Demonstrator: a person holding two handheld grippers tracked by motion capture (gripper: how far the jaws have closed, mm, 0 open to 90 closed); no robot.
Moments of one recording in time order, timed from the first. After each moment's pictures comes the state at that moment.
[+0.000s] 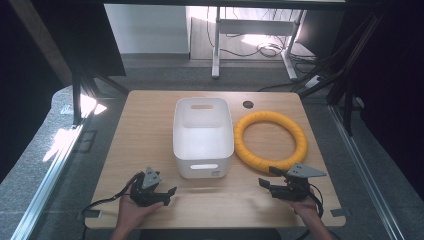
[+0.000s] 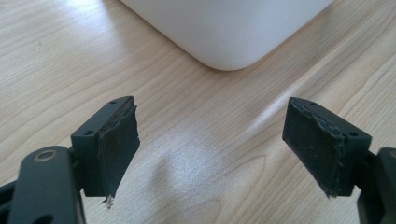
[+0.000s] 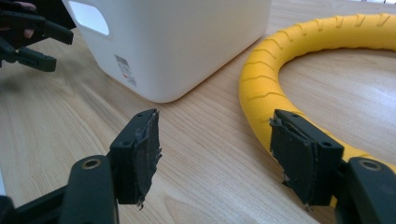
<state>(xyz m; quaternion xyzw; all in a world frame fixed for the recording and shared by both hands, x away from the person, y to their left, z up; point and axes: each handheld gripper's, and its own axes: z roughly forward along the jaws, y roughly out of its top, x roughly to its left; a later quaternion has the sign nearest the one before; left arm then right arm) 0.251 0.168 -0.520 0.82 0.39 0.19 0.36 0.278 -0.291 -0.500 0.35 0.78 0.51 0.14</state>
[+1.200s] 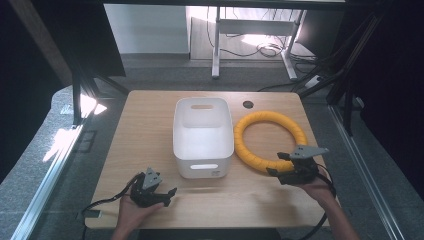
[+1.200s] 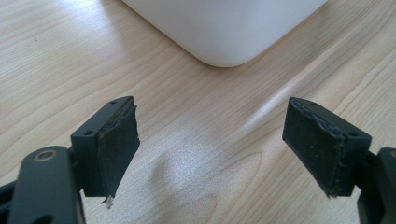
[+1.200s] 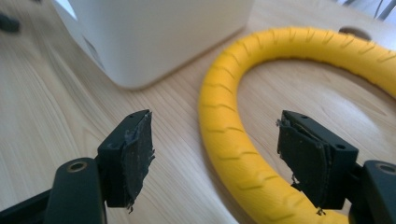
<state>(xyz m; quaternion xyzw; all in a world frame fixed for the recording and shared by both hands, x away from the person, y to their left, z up) 0.250 0.167 -0.520 0.83 0.39 0.19 0.36 0.317 -0.301 -0.448 0.30 0.85 0.40 0.16</state>
